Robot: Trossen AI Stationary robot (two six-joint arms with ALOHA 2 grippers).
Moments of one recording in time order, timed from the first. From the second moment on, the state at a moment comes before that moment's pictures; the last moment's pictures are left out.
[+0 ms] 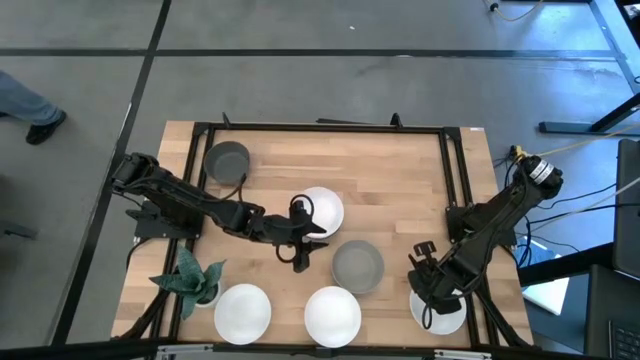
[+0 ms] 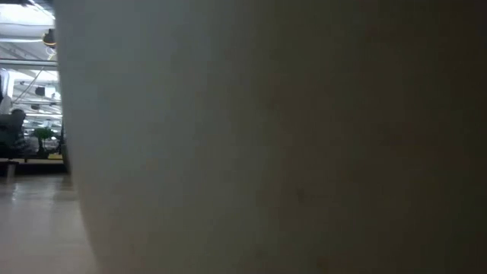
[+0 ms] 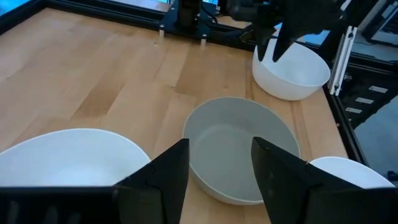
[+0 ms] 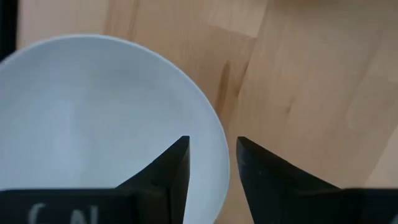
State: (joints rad) left arm -0.30 1.53 0.98 0.06 -0.33 -0.38; right arm 0.84 1.42 0.92 -0.92 0.02 0.58
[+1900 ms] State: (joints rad) left arm -0.29 1.32 0.98 -0.19 -0.44 -0.28; right arm 0.10 1.36 1.19 -0.87 0.03 0.08
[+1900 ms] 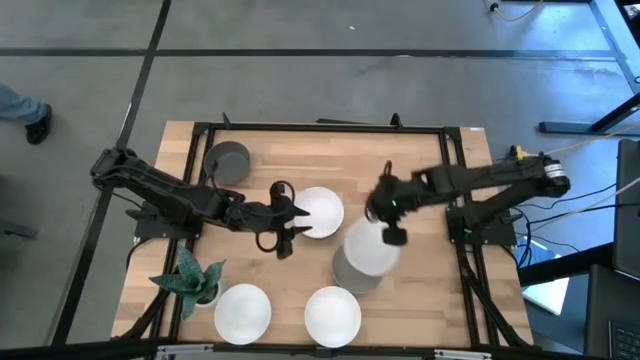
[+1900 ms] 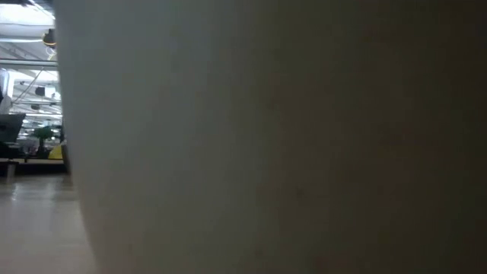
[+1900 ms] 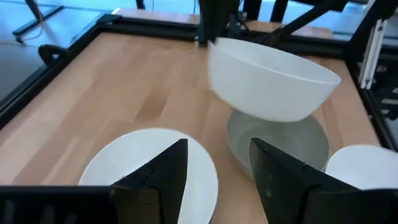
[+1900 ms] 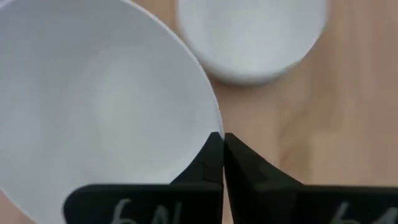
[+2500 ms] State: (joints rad) left arm -0.30 1.31 0.98 -0.34 -0.47 -0.29; right arm -0.15 1.77 1.48 -0.67 -0.08 -0.12
